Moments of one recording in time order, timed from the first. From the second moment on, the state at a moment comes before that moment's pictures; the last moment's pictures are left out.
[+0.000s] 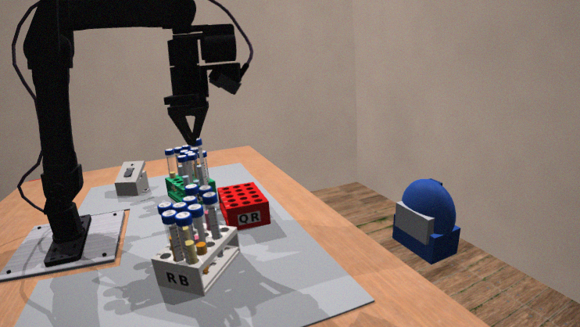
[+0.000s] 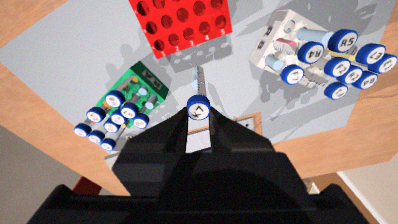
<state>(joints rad) -0.12 1.68 1.60 -1.50 0.02 0.28</state>
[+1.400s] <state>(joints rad) 0.05 1.77 1.70 -1.51 0.02 0.92</state>
